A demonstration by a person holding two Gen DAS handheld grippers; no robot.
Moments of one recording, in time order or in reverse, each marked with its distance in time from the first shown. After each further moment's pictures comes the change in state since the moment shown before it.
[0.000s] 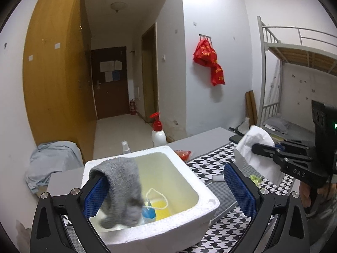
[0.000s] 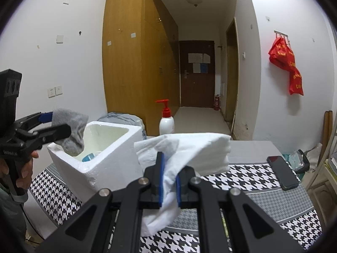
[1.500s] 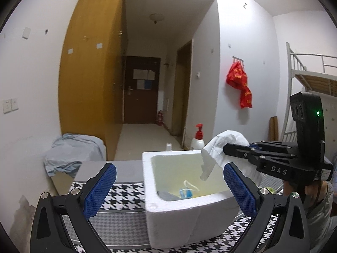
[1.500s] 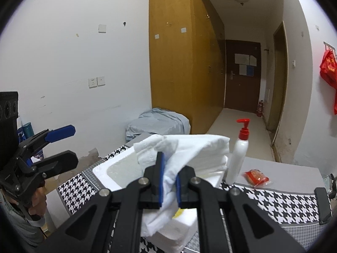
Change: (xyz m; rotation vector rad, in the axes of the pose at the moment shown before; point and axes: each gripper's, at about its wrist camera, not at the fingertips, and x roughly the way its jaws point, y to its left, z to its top) left arm -0.070 0.054 -0.031 -0.161 -0.118 0.185; right arm 0.050 0.099 0.042 -0.123 0.028 0.282
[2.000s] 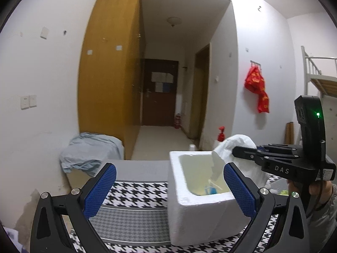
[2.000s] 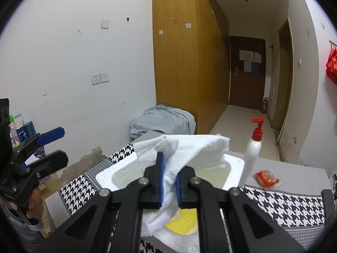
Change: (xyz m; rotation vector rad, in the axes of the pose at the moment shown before) left arm -0.014 0.020 -0.006 -0.026 -0.031 0.136; right arm 0.027 0.015 0.007 0.001 0.036 0.020
